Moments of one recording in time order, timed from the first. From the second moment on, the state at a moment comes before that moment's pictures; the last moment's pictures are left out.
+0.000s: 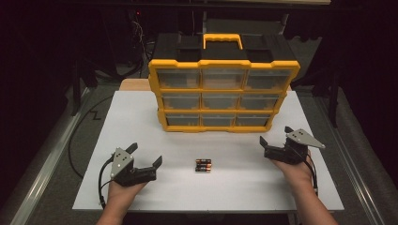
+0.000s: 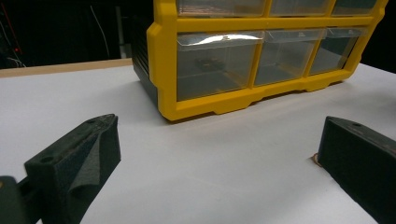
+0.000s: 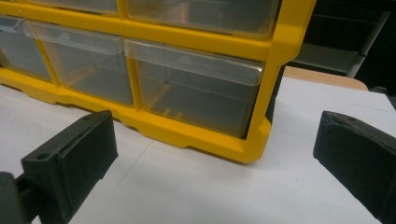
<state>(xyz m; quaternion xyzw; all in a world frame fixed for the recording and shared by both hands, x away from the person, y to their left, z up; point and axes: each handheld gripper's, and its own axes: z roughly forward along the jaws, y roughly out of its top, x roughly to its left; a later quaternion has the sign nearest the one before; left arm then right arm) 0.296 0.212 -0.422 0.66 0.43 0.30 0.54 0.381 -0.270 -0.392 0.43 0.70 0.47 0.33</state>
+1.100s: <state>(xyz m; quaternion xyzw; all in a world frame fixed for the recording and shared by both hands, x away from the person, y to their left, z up) 0.297 0.209 -0.426 0.66 0.43 0.30 0.53 0.394 -0.277 -0.414 0.43 0.72 0.42 0.35</state>
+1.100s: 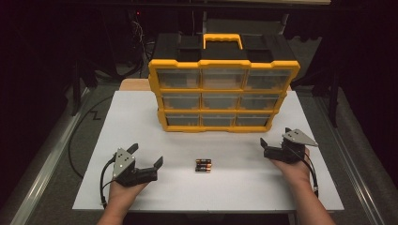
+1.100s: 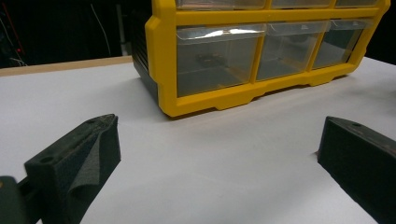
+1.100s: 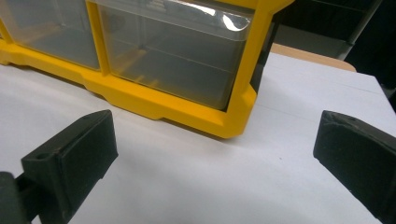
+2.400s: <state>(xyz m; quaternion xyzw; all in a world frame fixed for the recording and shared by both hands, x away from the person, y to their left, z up) 0.296 0.209 -0.426 0.66 0.42 0.31 0.54 0.380 -0.257 -0.425 0.24 0.80 0.24 0.49</state>
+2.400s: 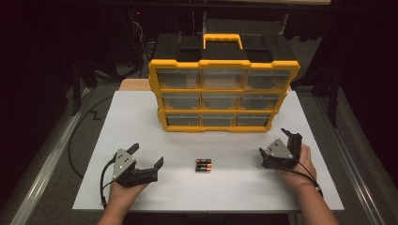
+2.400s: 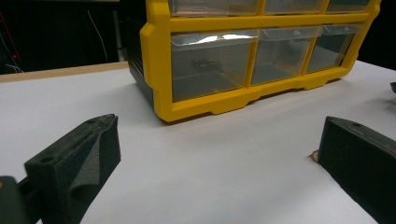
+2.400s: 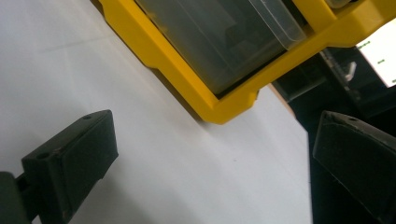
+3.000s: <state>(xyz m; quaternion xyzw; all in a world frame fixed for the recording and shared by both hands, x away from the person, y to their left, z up) 0.296 0.207 -0.427 0.67 0.41 0.32 0.53 0.373 -0.249 -0.424 0.17 0.80 0.15 0.56</state>
